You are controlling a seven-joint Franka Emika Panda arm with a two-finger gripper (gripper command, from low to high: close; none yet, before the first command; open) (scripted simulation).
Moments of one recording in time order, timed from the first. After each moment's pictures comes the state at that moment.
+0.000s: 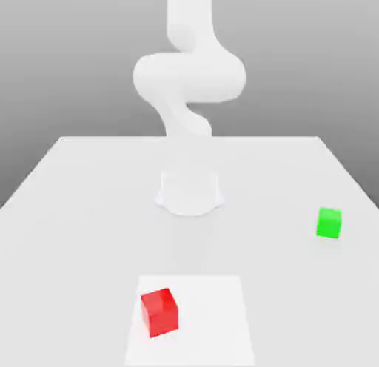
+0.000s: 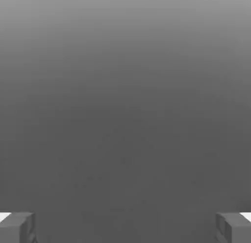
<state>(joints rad) 0.00 -0.71 0.00 -2.34 -0.03 2.35 0.77</state>
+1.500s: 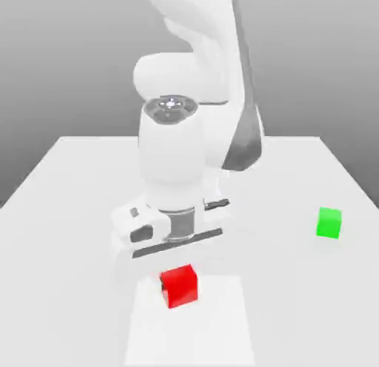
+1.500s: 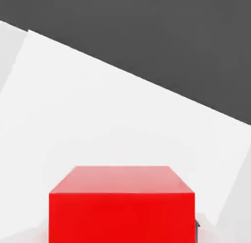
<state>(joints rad) 0.11 0.03 0.04 -2.69 0.07 2.73 0.39</state>
